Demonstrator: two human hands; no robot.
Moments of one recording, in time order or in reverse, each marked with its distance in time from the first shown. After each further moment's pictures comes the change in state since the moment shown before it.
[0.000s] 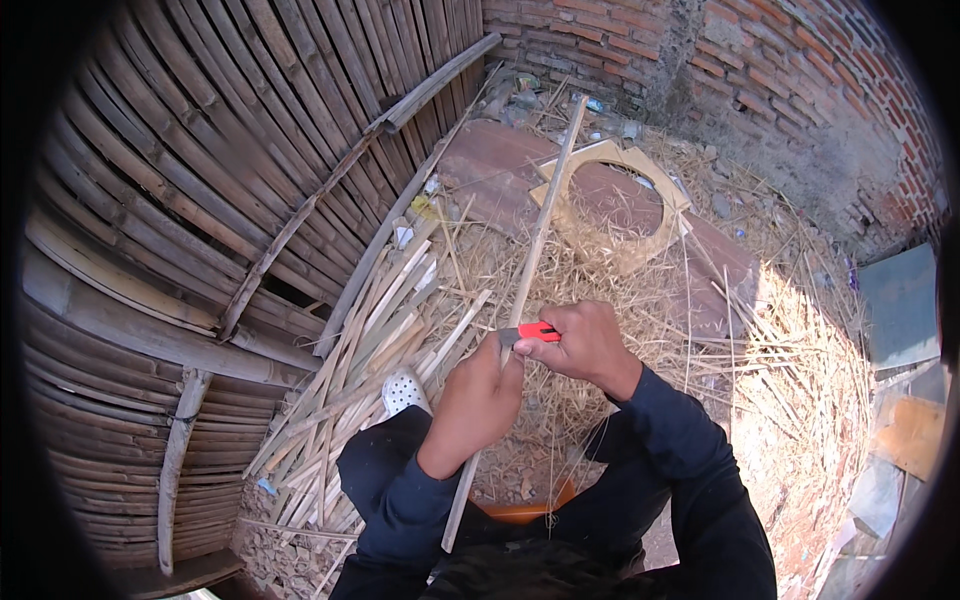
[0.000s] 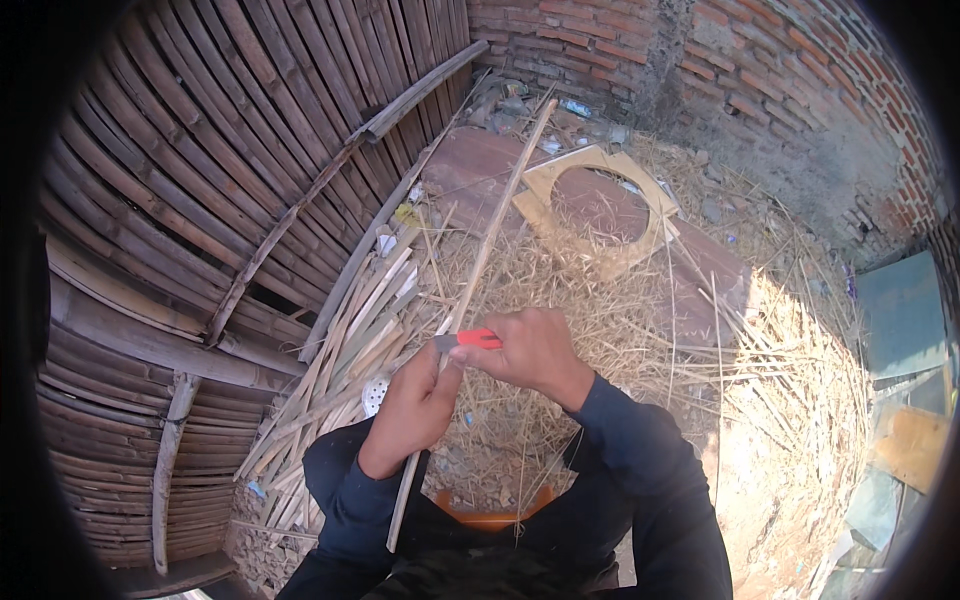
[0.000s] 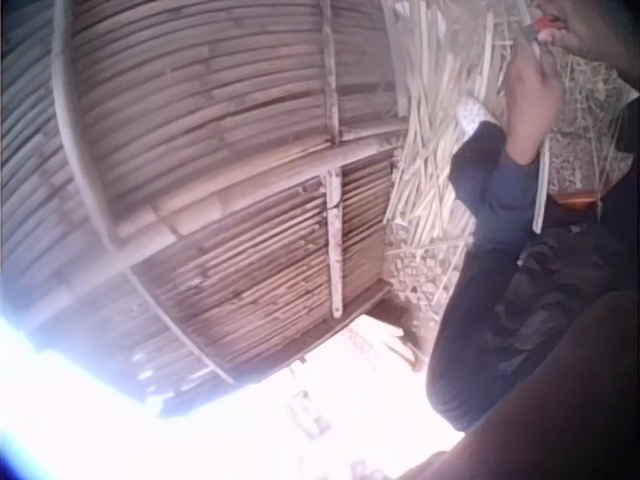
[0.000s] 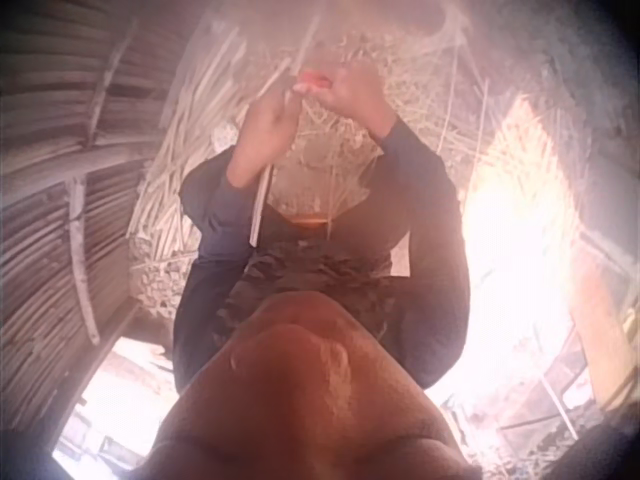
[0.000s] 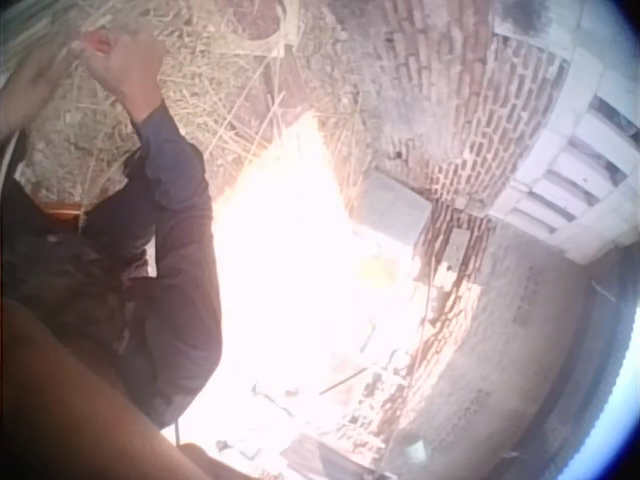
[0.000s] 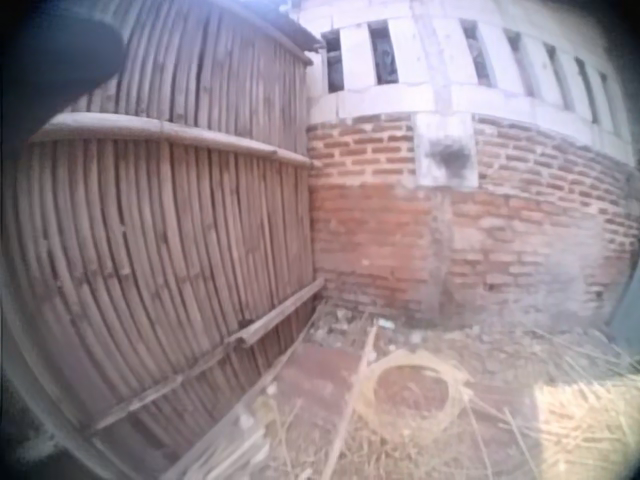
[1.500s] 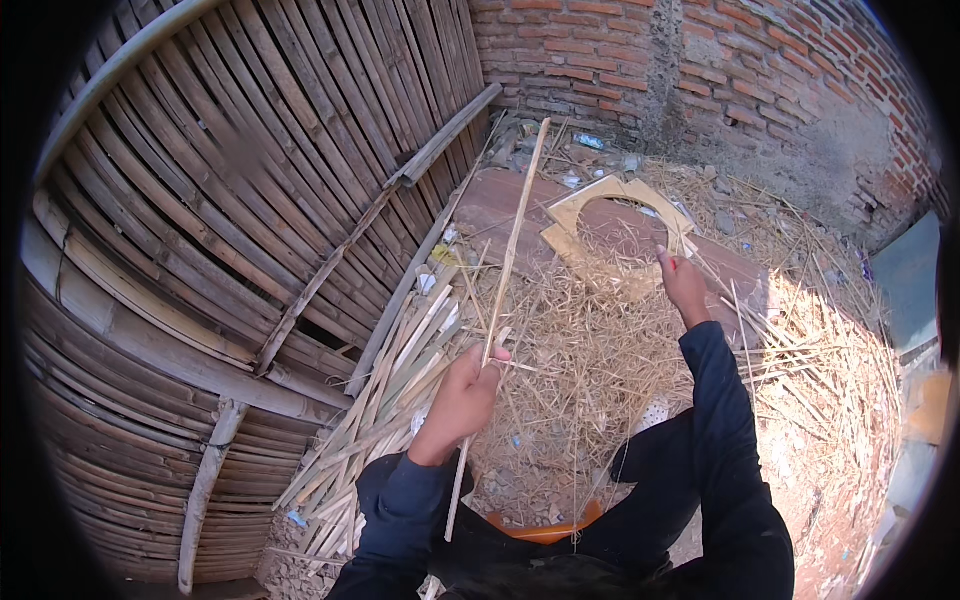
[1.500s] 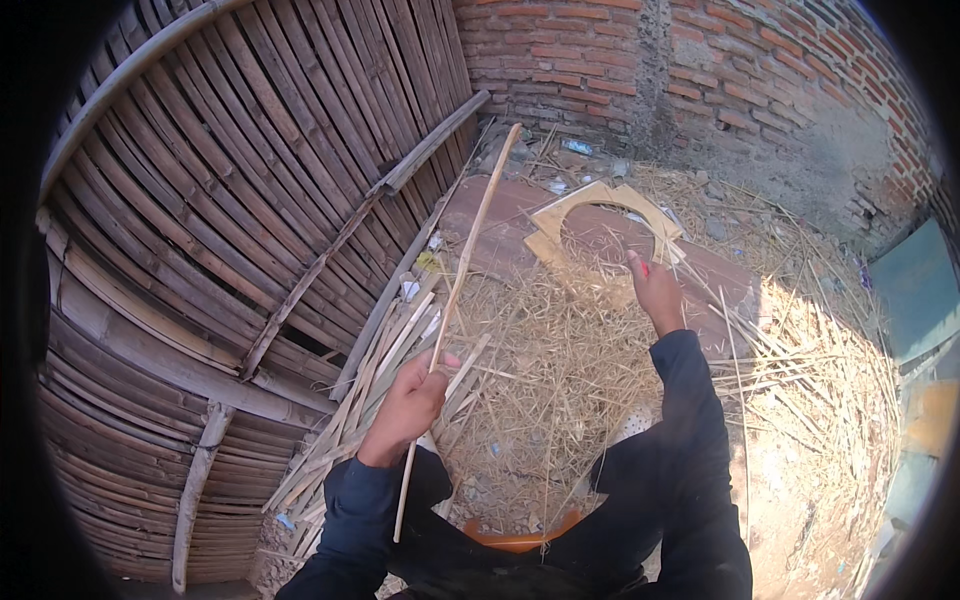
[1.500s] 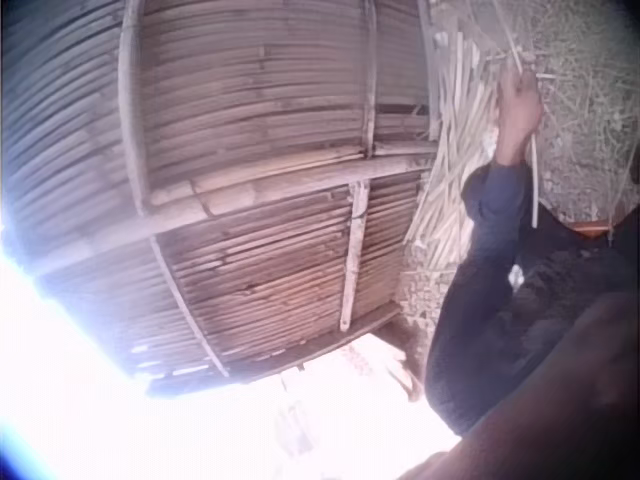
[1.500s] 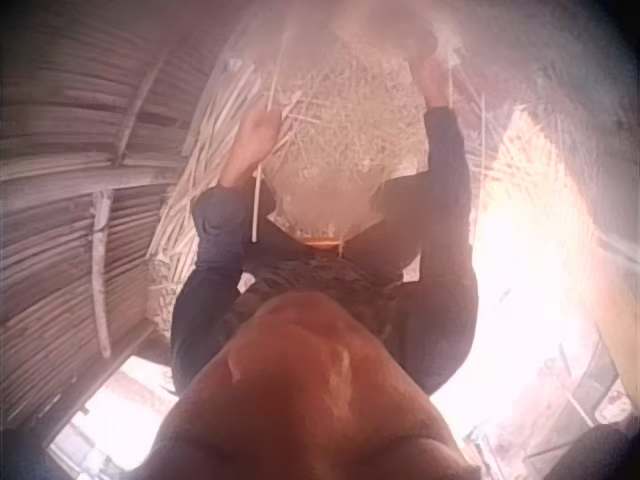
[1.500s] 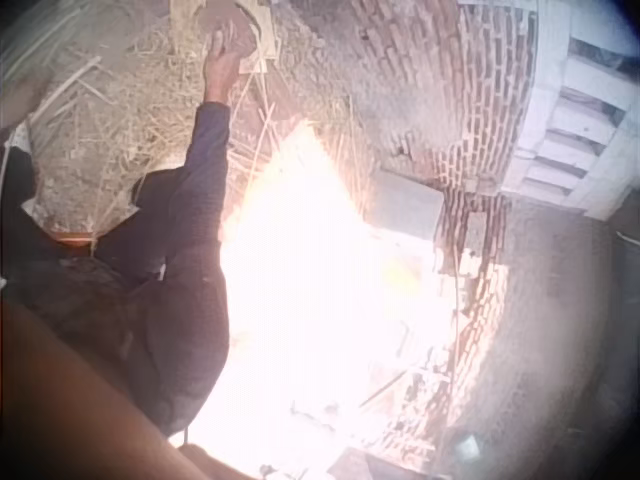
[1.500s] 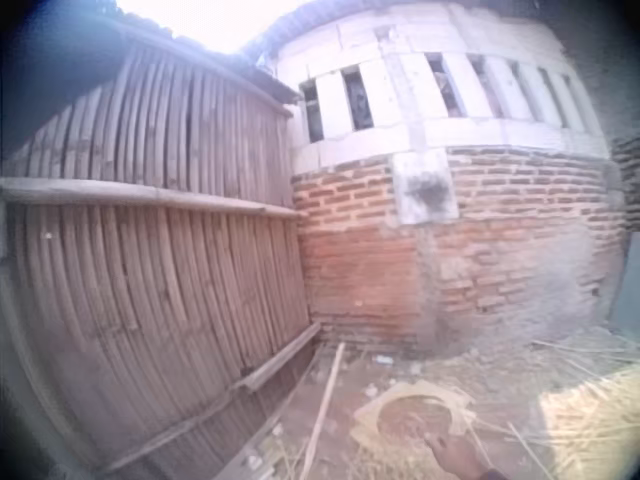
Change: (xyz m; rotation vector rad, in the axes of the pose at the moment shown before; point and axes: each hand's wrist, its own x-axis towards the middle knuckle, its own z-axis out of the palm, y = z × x) left_hand 0.003 -0.021 -0.022 -0.313 -0.123 -0.047; right_hand -0.022 0.198 -0.043 -0.178 0.254 0.771
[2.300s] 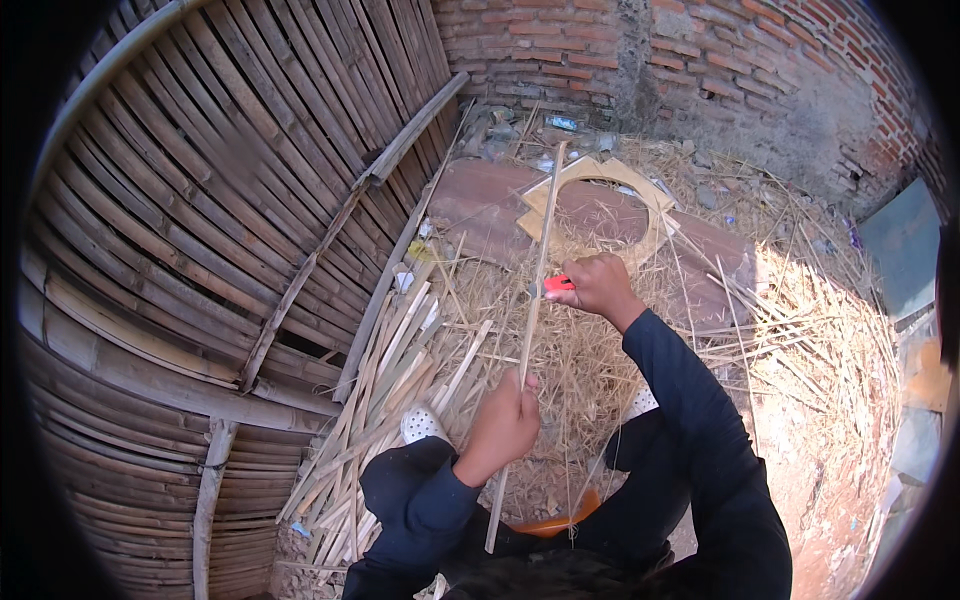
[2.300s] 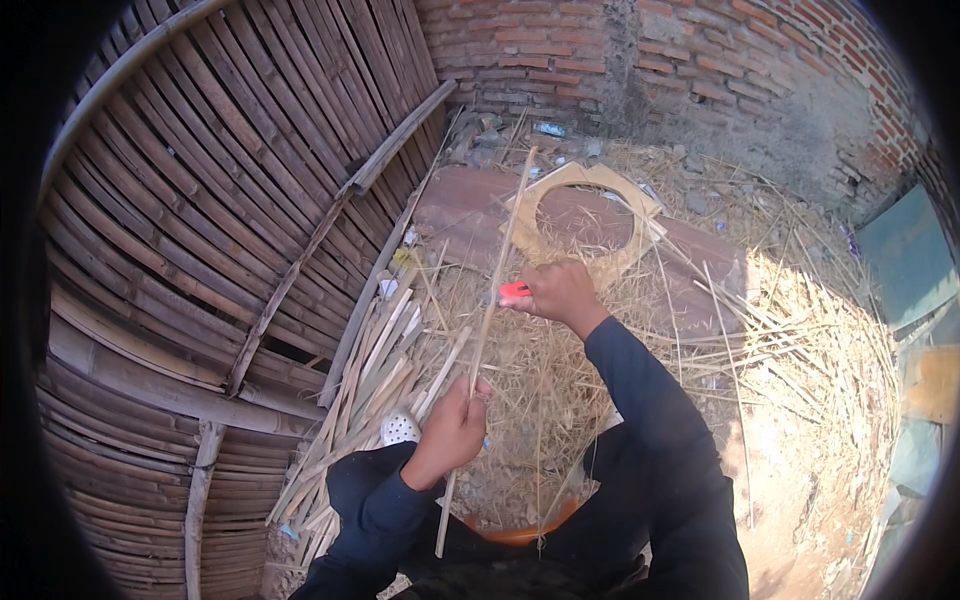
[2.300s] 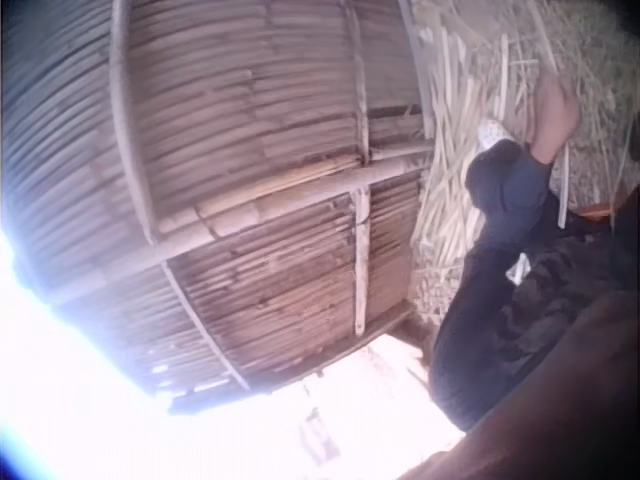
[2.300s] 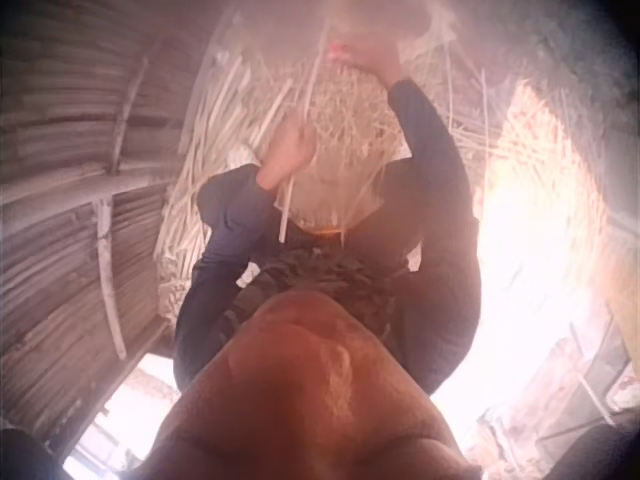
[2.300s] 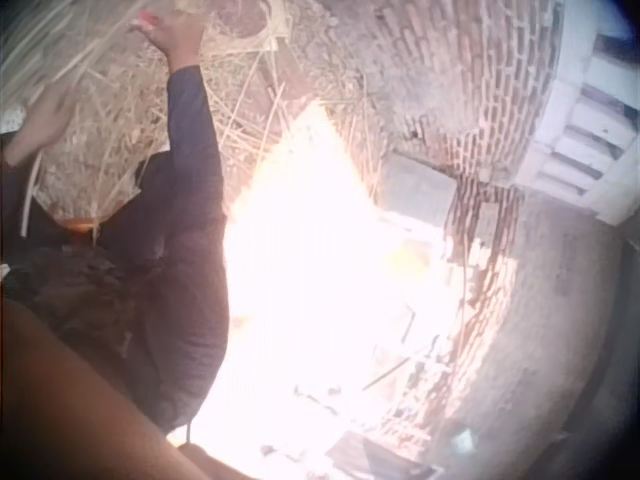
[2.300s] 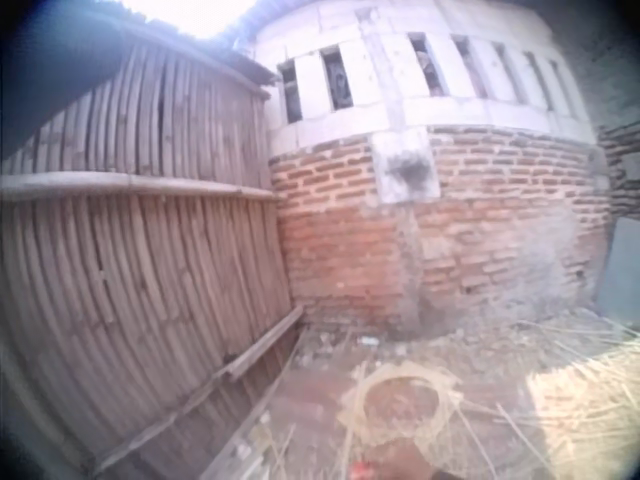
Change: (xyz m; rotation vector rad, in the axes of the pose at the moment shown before) left_hand 0.002 -0.025 0.064 0.375 0.042 0.165; right_hand -0.034 -0.084 0.035 -0.065 0.185 -0.947
